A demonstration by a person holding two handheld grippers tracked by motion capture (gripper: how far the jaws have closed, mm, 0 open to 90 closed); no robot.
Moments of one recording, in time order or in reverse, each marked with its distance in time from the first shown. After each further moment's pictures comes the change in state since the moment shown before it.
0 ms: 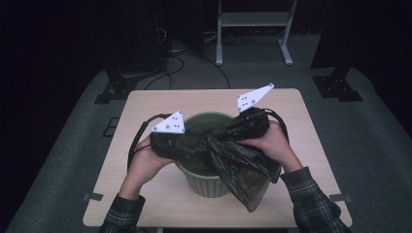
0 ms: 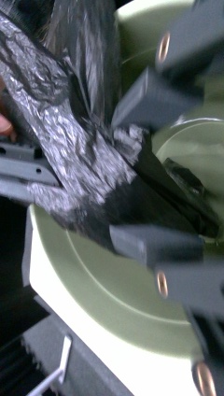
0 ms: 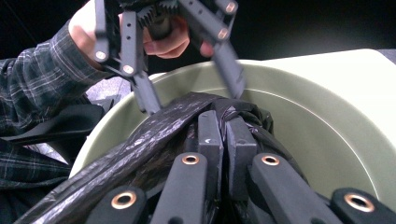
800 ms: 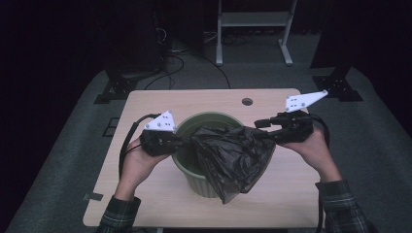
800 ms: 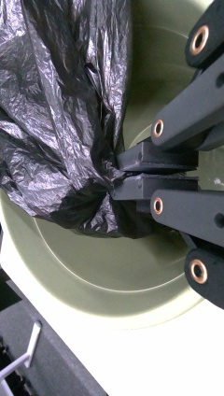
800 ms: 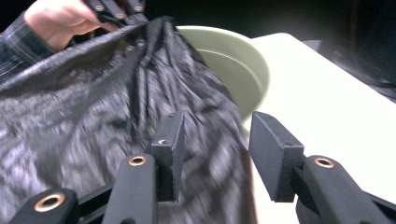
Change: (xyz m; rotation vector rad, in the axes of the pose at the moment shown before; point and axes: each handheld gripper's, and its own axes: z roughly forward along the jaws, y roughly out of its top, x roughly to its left) left arm 0.008 -0.018 -0.017 0.048 0.068 -0.099; right arm 0.002 -0.064 -0.090 -0.069 -0.232 0.103
